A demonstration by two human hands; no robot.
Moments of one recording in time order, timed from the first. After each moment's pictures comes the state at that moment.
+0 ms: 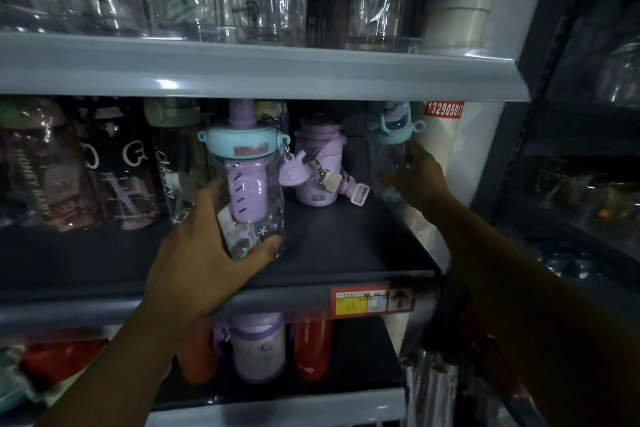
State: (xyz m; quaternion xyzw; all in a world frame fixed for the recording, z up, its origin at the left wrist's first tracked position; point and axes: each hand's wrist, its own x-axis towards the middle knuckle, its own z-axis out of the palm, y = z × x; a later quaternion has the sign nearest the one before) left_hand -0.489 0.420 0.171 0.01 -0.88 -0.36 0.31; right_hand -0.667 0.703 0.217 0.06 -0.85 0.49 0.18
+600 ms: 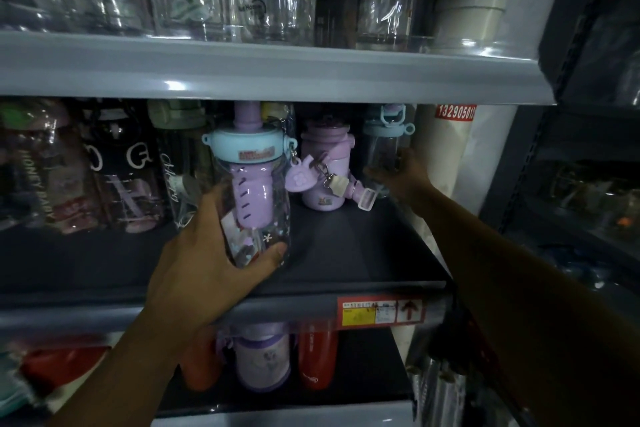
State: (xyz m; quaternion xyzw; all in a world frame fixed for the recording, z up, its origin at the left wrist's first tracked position) left_hand -0.490 0.419 0.169 0.01 -0.88 -0.35 0.31; right_hand -0.728 0.689 0.199 0.07 -0.85 0.50 0.12
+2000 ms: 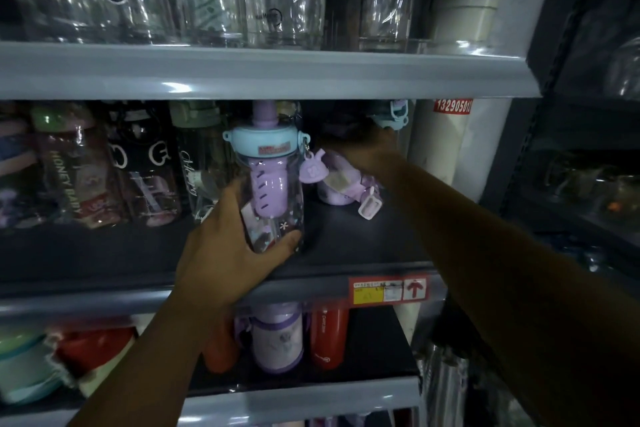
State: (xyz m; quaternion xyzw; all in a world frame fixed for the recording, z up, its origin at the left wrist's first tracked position) left_hand -0.488 0.416 0.169 -0.02 -0.88 -0.34 0.33; right_hand -0.683 0.613 0.252 0.15 -0.93 0.30 0.18
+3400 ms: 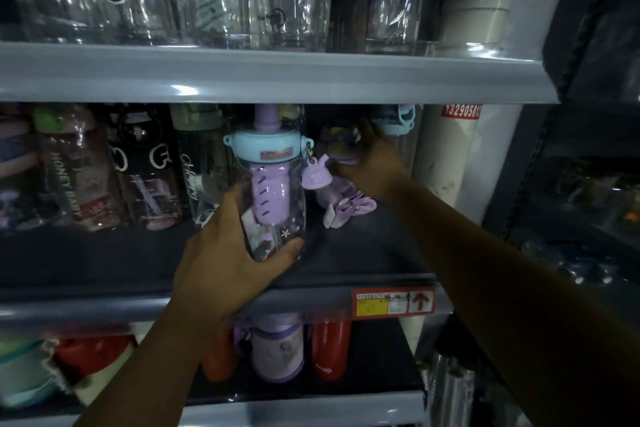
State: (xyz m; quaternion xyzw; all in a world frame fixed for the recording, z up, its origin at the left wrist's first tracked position) left_hand -0.490 0.418 0.165 -0.01 -0.88 -0.34 0.33; right_hand -0.686 0.622 0.223 0.29 -0.86 0.24 0.33
